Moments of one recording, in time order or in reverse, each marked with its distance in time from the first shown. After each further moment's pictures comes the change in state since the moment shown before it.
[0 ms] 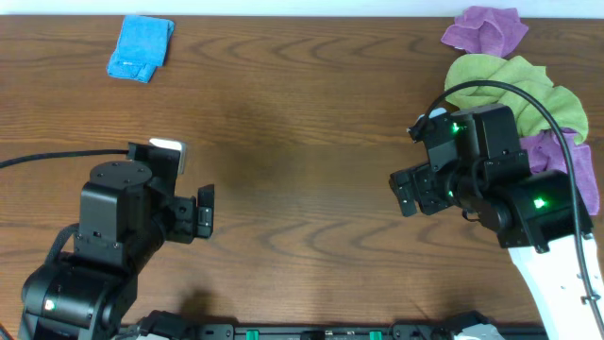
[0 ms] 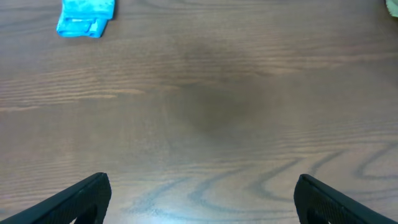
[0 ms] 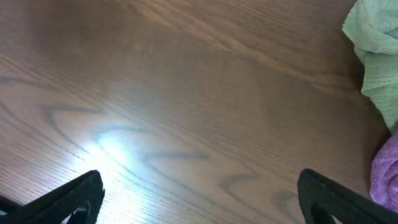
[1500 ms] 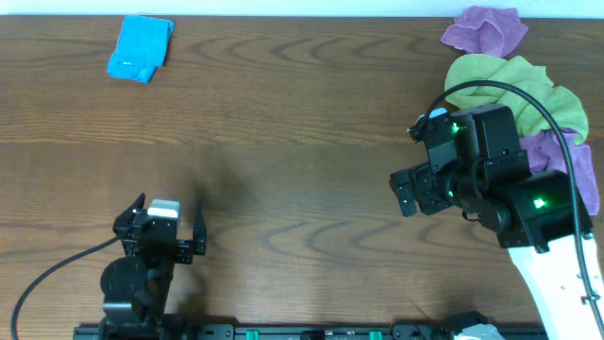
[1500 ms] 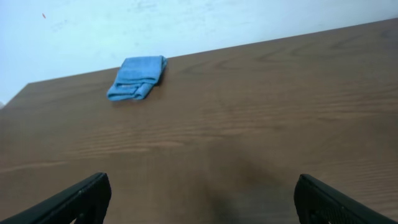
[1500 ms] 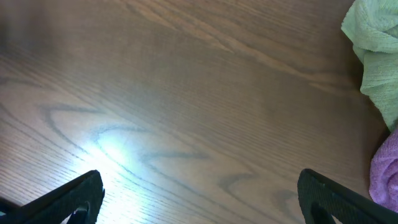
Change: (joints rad) left arm 0.238 -0.742 -0.939 0.711 0.074 0.223; right arm 0.000 0.000 -0.001 0.000 0.004 0.003
